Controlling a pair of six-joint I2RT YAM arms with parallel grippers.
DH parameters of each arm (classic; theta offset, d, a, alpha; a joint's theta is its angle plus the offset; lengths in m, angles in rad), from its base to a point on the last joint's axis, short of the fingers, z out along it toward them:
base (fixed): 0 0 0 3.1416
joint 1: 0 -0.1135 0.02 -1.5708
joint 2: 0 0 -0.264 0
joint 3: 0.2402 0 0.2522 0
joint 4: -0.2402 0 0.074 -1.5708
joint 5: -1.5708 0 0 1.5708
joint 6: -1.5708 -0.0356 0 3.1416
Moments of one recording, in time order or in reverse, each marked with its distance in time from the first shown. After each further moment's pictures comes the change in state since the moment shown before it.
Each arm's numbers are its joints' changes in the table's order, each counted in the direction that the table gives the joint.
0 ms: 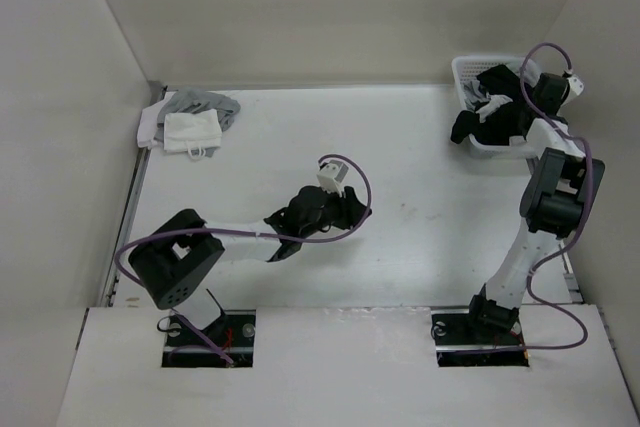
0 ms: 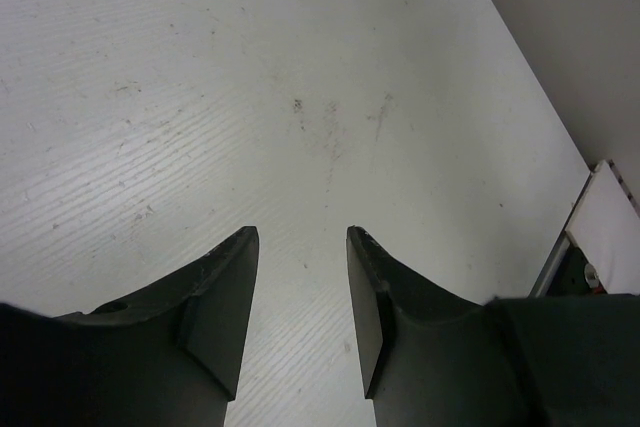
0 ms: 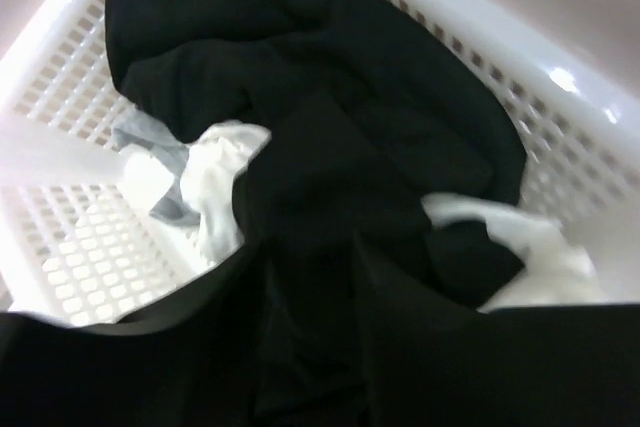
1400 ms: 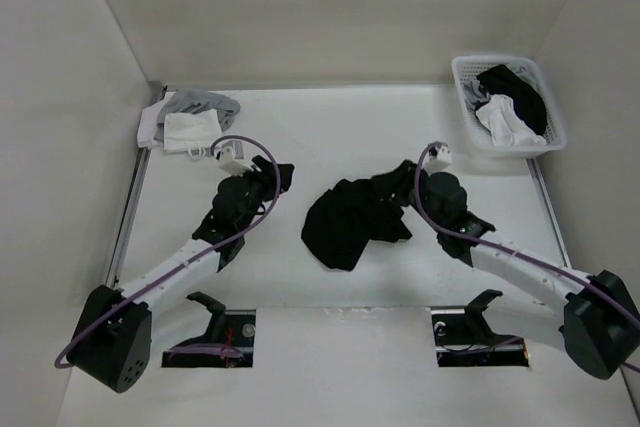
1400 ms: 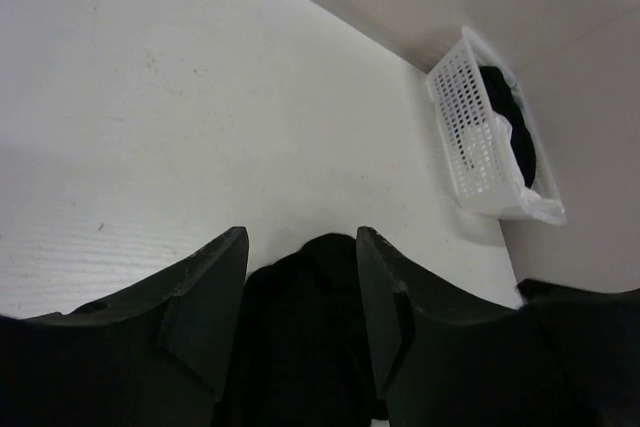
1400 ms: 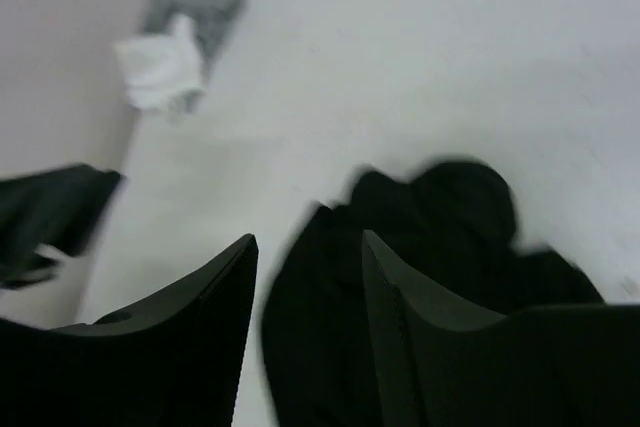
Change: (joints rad) left arm -0.409 0.518 -0.183 -0.185 0.178 0.185; right arm -0.940 0.910 -0.952 0.375 0.066 -0.197
